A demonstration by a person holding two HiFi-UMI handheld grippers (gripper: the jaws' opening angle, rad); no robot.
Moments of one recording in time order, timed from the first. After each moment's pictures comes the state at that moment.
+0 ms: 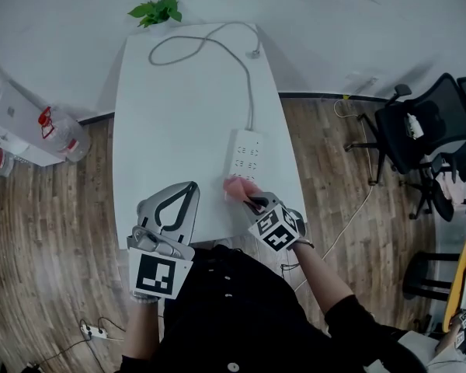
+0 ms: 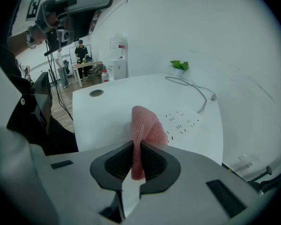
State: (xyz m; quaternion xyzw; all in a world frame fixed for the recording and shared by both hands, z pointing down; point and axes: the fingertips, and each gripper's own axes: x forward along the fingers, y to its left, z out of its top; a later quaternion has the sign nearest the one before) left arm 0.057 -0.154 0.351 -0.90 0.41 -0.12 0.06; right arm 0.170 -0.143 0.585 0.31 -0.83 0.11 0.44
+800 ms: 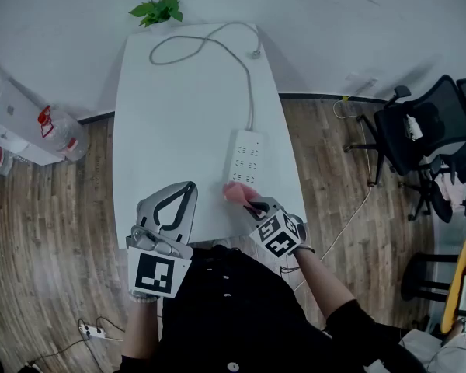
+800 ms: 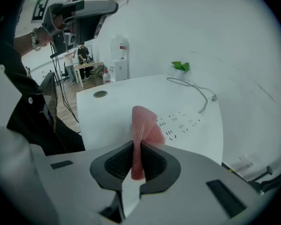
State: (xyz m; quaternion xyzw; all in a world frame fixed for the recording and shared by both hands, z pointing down) left arm 0.052 -0.153 0.355 -0.90 0.41 -0.13 0.06; right arm 0.168 -0.128 0.580 0.31 -0.84 0.11 0.44
